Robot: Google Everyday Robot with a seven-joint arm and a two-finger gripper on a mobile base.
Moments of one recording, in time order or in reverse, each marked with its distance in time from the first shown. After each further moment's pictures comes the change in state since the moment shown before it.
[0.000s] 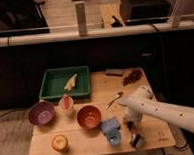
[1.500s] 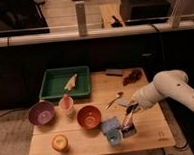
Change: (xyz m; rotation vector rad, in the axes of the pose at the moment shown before) arm 0.004 -0.035 -0.166 0.401 -0.120 0.304
